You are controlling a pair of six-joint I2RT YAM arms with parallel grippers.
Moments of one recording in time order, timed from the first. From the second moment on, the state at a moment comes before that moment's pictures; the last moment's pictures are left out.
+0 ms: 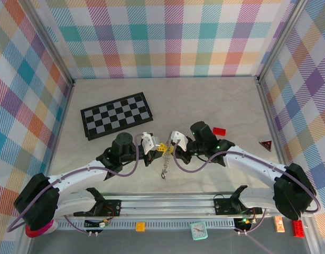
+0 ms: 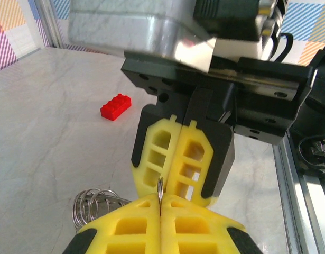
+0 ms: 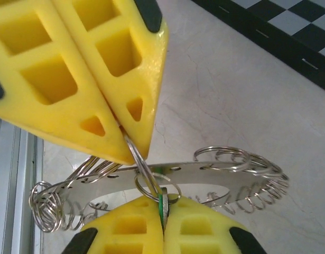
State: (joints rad) left arm -0.74 1.12 0.47 0.39 0.52 0.15; right arm 0.75 1.21 0.71 -0.19 -0.49 -0.33
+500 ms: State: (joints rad) left arm -0.74 1.12 0.47 0.35 0.51 0.17; right arm 0.75 1.10 0.74 -0.29 -0.43 -0.38
